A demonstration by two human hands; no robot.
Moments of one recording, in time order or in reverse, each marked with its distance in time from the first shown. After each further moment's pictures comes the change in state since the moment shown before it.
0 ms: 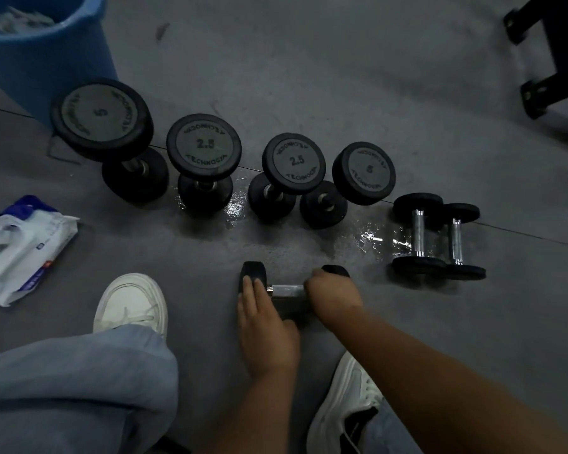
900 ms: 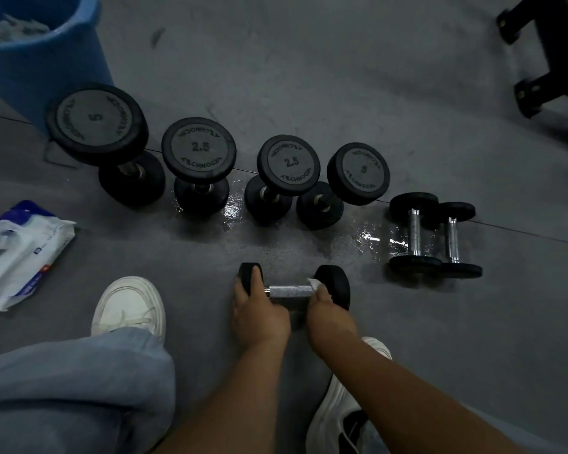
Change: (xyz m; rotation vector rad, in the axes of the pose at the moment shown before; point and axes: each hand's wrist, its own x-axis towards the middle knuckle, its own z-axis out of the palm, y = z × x) left_hand 0.032 0.005 -0.004 -0.127 -0.106 -0.116; right_hand -0.016 -0.014 0.046 0.204 -0.071 0.182
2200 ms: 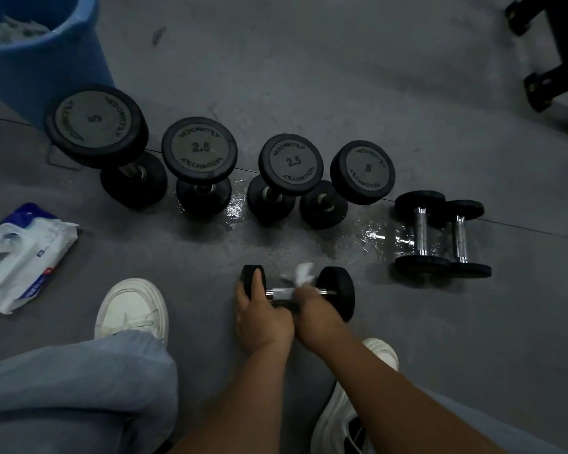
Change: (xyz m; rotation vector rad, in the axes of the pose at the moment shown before) left_hand -0.002 -0.001 0.003 -0.126 0.036 -0.040; right_hand 0.007 -0.014 -0.005 0.484 0.062 -0.055
